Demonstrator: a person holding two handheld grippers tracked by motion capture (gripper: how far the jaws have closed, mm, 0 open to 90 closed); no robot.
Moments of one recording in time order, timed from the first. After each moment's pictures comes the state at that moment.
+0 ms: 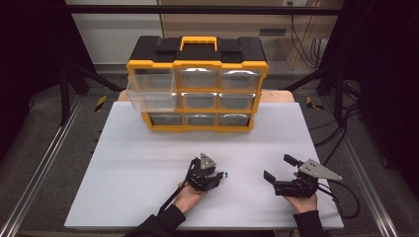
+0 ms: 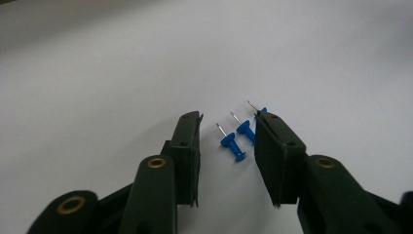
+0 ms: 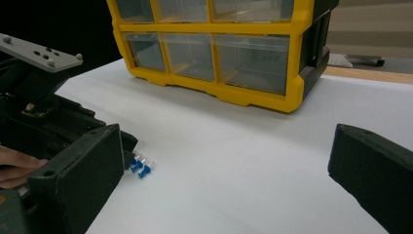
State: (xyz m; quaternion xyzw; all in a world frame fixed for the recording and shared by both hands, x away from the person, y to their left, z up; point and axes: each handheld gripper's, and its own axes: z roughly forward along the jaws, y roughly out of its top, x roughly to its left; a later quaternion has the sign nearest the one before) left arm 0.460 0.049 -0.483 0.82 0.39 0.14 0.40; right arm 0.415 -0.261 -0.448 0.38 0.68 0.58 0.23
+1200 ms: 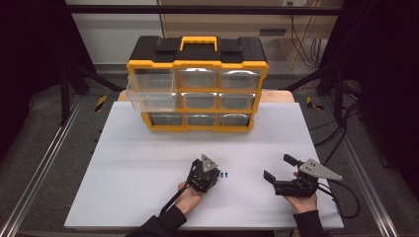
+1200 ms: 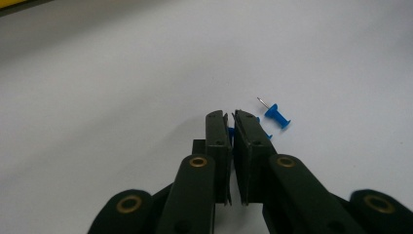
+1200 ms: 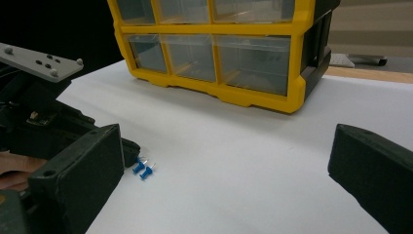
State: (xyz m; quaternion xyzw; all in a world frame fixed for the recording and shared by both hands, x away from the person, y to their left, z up) left arm 0.458 0.049 -0.485 0.83 0.38 0.16 0.38; right arm 0.415 -0.261 -0.447 0.39 0.68 0.58 0.23
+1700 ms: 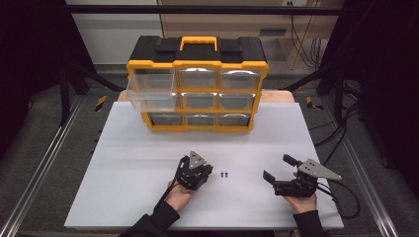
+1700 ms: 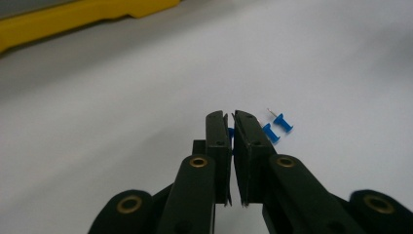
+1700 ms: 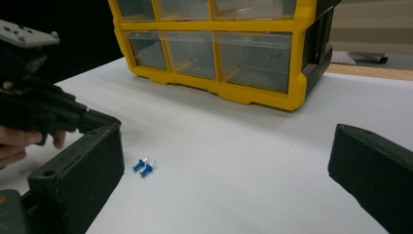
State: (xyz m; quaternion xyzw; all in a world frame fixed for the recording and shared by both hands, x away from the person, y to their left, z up) left arm 0.455 0.084 -0.456 0.81 0.38 0.16 0.42; right arm 0.416 -0.261 -0.448 0.38 0.69 0.57 0.23
